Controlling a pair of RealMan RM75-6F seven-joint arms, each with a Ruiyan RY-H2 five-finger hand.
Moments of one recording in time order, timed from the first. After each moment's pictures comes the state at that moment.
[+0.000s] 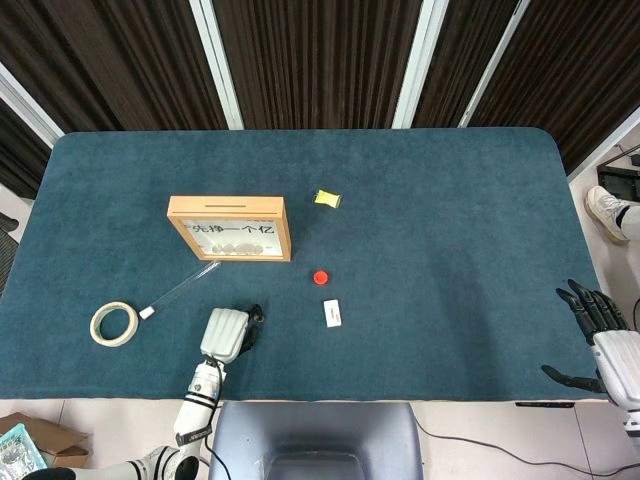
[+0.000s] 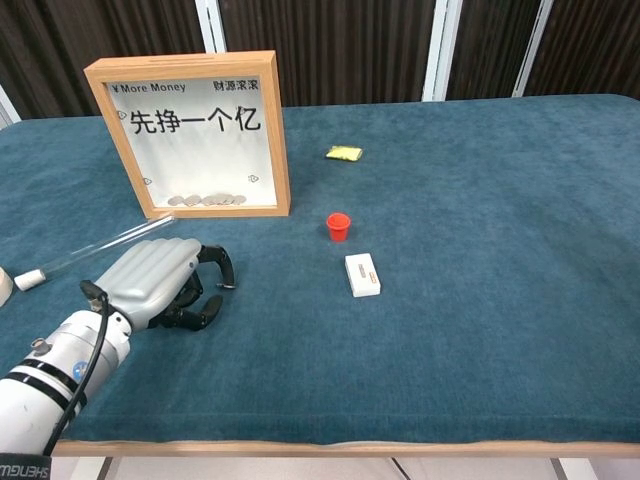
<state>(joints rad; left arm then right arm) -0.51 -2.01 -0.15 -1.06 1.30 1.19 0.36 0.06 -0.94 -0.01 -1.63 -1.61 1.48 0.26</state>
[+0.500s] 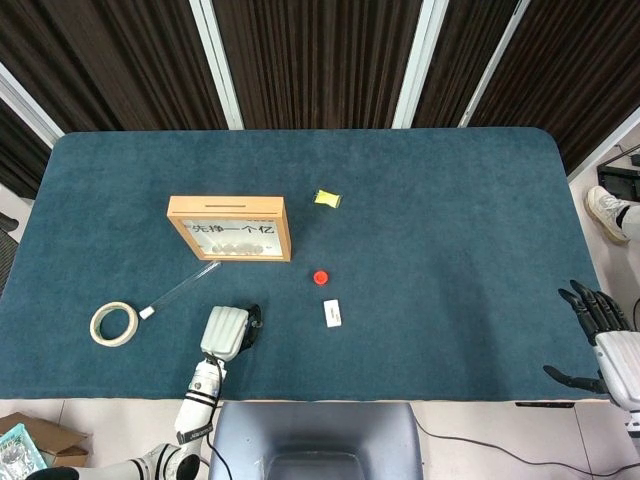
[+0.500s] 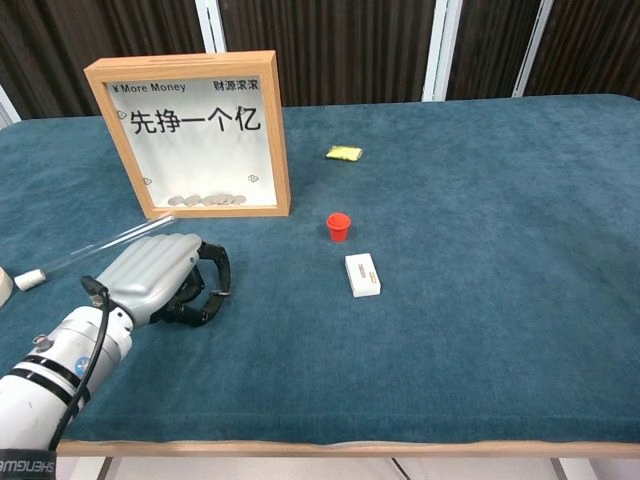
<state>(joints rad) -0.52 -2.03 -0.15 -1.03 1.33 1.20 0.31 0.06 -0.94 0.00 -1.63 -1.60 1.49 0.26</state>
